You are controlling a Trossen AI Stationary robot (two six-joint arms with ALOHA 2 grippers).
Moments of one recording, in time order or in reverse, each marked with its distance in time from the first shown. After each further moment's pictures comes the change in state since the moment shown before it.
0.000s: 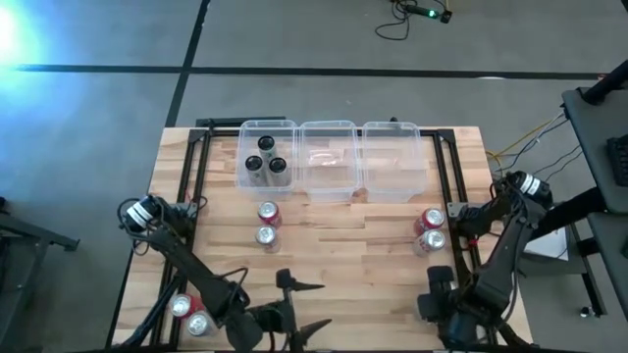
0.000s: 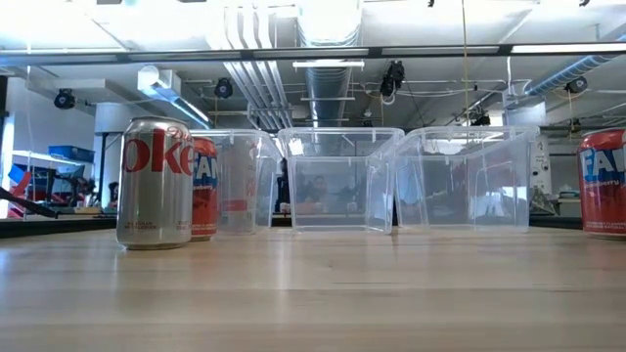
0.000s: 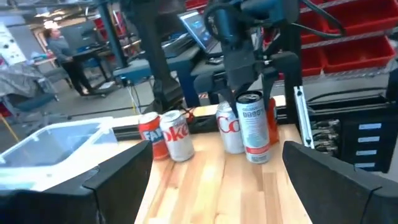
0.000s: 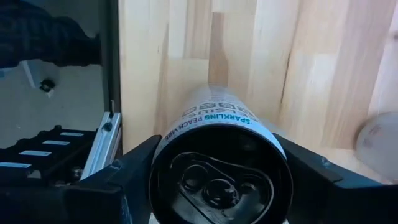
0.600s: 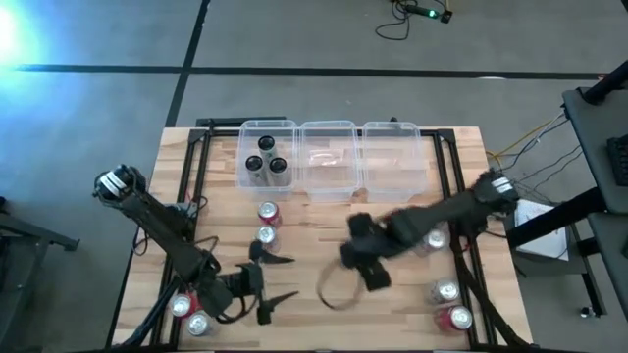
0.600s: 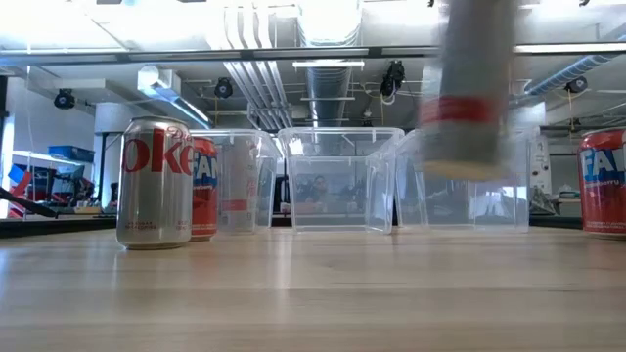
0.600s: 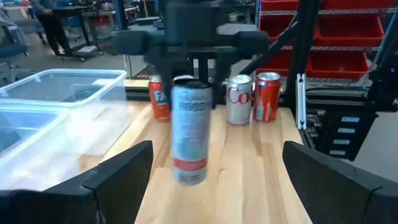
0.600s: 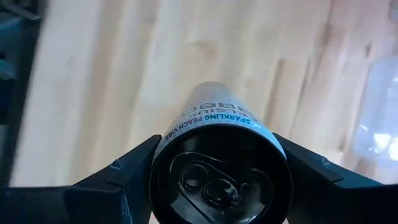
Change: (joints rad) left arm -0.002 -0.352 -0.405 -0.070 0.065 -0.287; right arm -0.613 0.175 0.370 -0.032 0.038 -0.828
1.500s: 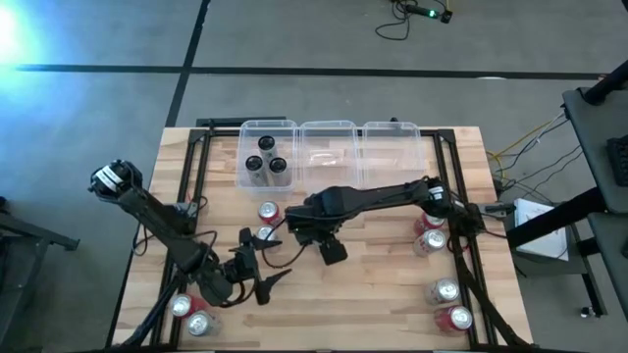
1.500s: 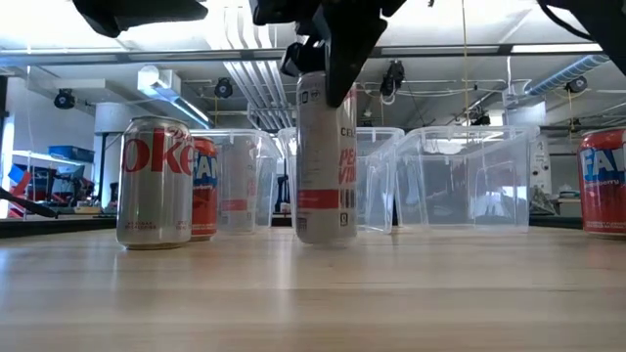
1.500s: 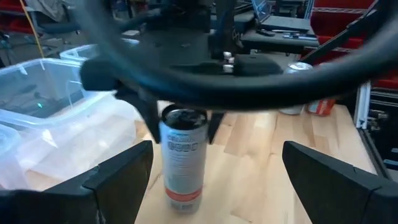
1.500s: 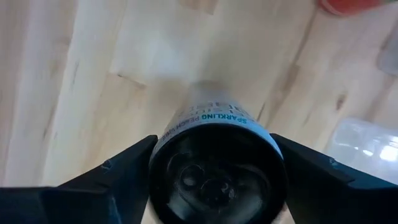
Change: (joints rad) left arm 0.016 -0.100 -0.186 -0.048 -0.133 -0.199; right arm -0.282 0.495 0.568 -0.221 -0.118 -0.360
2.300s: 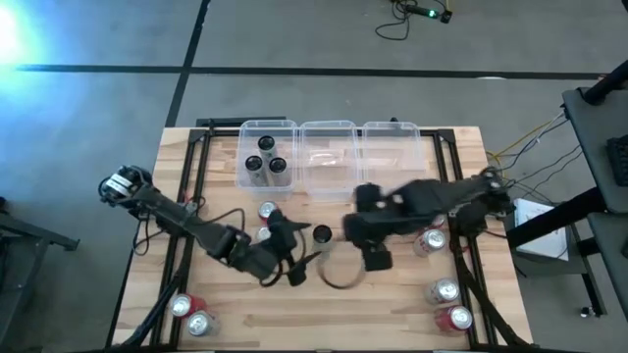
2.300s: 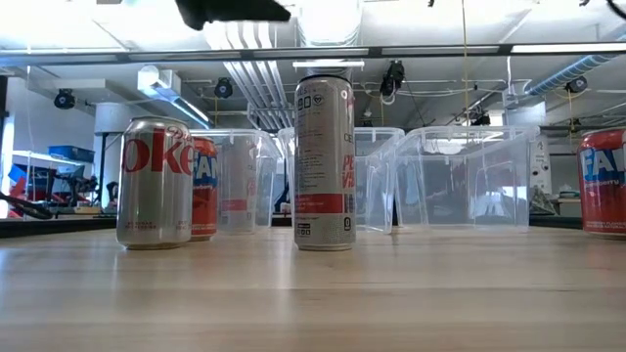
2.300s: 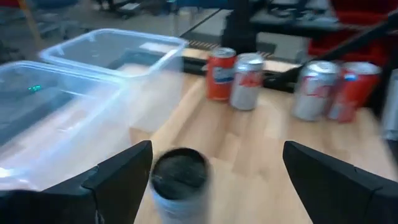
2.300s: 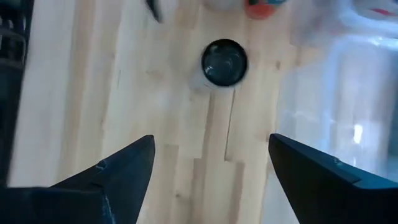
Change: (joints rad) left arm 0.256 0.127 0.276 -0.190 0.247 0.051; right arm 0.187 -0.376 -0.041 -0.153 0.206 0.339
